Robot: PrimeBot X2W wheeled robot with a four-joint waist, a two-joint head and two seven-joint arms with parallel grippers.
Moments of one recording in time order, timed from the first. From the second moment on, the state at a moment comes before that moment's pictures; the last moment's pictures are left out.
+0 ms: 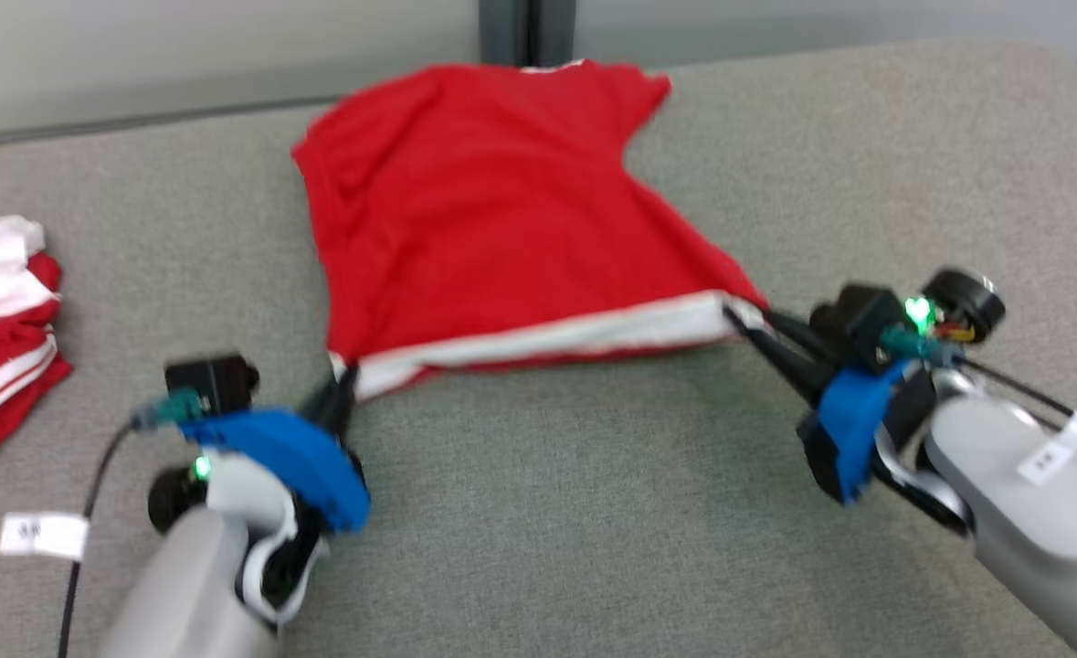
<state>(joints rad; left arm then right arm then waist) -0.44 0.21 -0.36 0.57 -0.75 -0.11 0.12 -0.78 -0.54 0.92 0.47 0.51 0.13 -0.10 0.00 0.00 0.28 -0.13</state>
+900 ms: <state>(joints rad) -0.25 0.31 -0.34 -0.14 -0.82 0.21 0.53 -0.58 -0.67 0.50 -0.04 0.48 0.13 0.33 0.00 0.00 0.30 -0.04</state>
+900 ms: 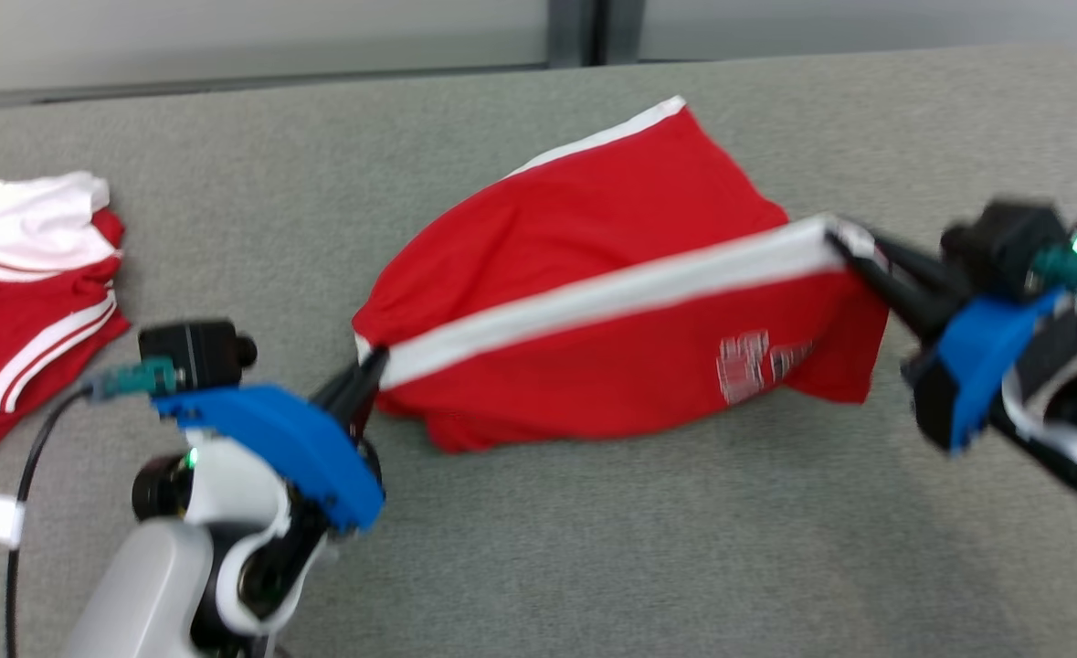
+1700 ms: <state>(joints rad) -0.70 0.06 -0.38 0.49 -0.84 0.15 0.28 -1.14 -0.43 0.69 0.87 0.52 0.13 -0.01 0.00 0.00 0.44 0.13</state>
